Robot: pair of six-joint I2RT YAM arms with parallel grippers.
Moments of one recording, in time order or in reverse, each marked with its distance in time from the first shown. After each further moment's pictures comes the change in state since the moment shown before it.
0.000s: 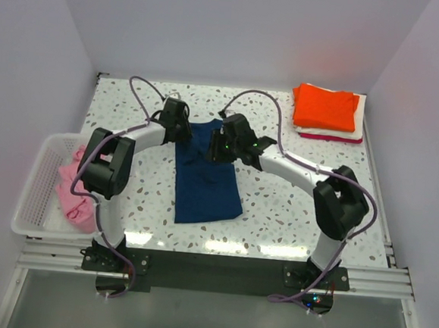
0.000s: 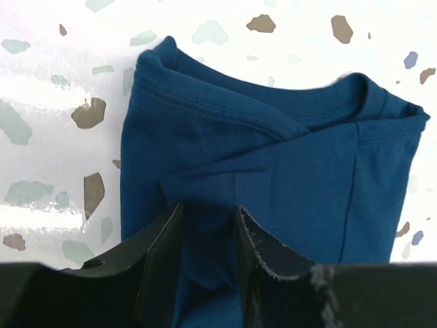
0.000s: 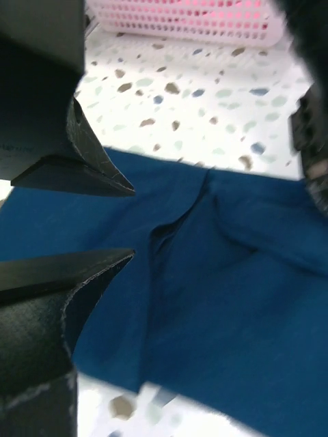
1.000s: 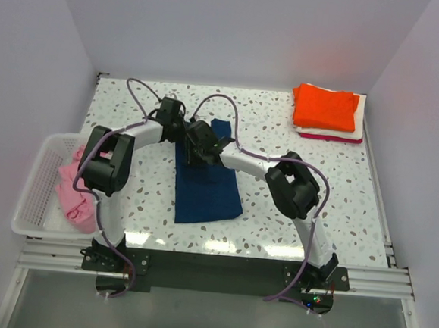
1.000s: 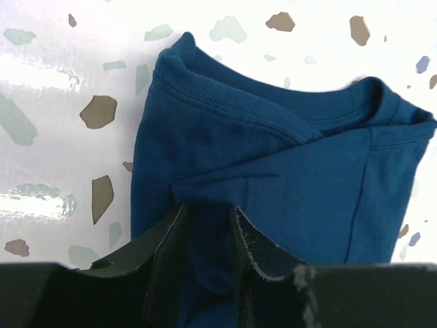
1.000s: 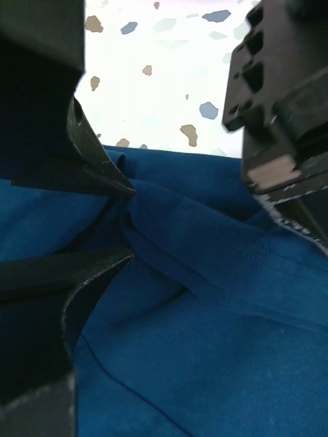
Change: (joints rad) left arm 0.040 0.026 0.022 -0.021 0.061 -0.028; right arm 0.135 0.423 0.369 -0.037 0.205 0.008
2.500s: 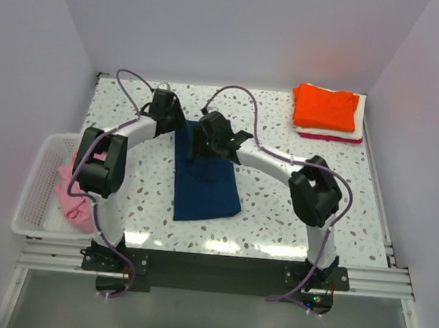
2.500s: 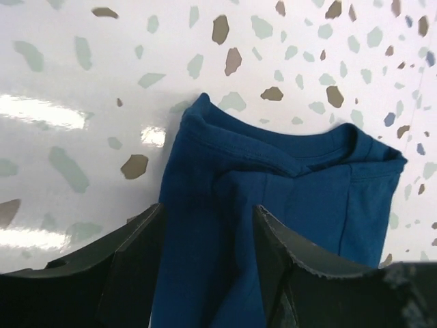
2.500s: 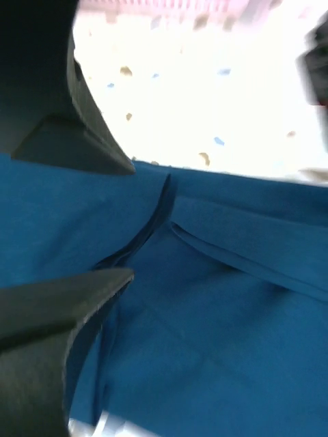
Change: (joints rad) left arm 0.041 0.006 0.047 0.040 -0.023 0.045; right arm -0.040 -0.143 -0.092 -0.013 -0.052 0.004
